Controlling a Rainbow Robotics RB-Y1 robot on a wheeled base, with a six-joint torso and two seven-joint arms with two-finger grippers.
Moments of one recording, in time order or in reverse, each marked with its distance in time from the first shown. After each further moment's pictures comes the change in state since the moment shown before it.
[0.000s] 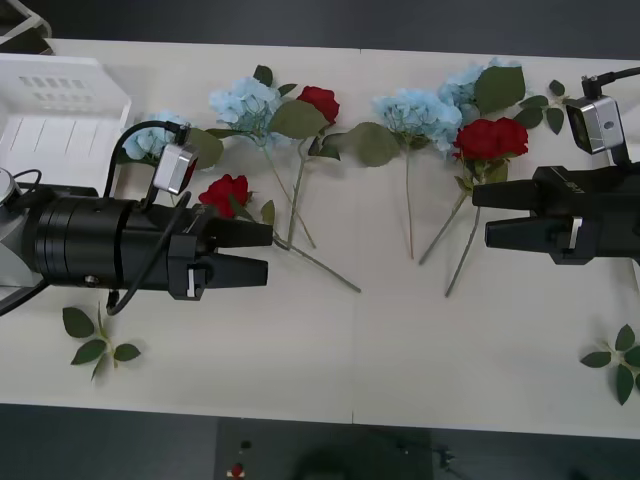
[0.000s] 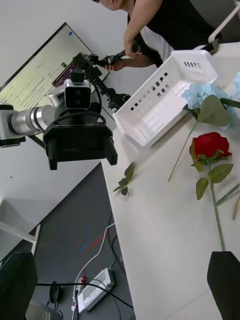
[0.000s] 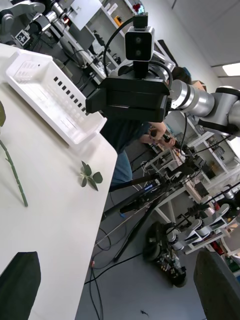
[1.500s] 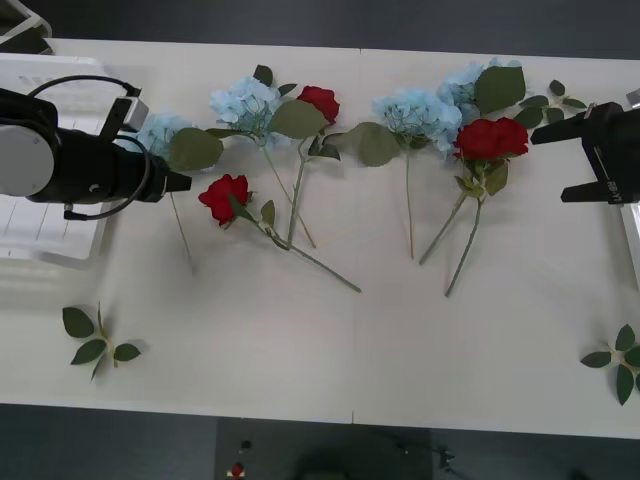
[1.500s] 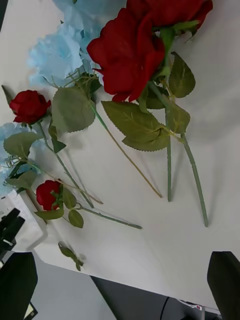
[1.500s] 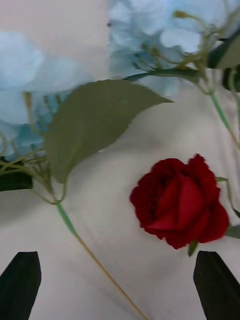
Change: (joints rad) right arm -0.255 -0.047 0.025 0.245 0.744 -0.037 -1.755; left arm -0.130 -0.192 0.271 0.318 -1.490 0.003 1.127
